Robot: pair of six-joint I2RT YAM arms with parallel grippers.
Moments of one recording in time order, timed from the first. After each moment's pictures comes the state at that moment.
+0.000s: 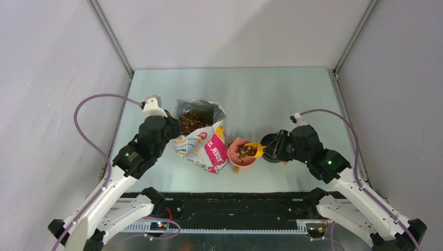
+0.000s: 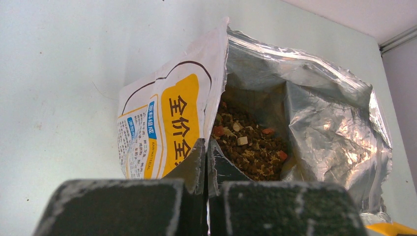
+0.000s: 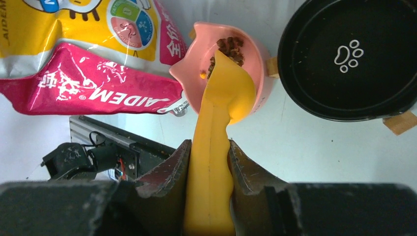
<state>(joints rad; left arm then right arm) -0.61 0.77 0.90 -0.53 -0.46 -0.59 0.64 0.74 0.74 -0.62 -0.04 0.81</state>
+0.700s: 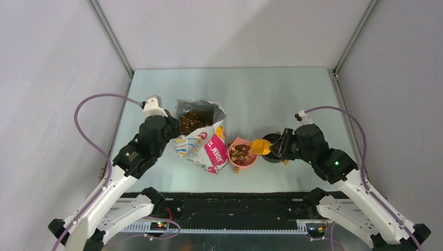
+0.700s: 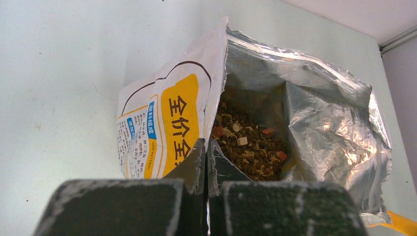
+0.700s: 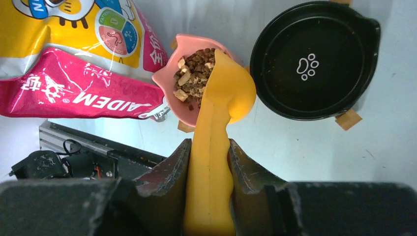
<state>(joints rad) -0.61 0.77 0.90 -0.52 -0.46 -0.59 0.64 0.73 0.82 -0.71 0.04 0.72</state>
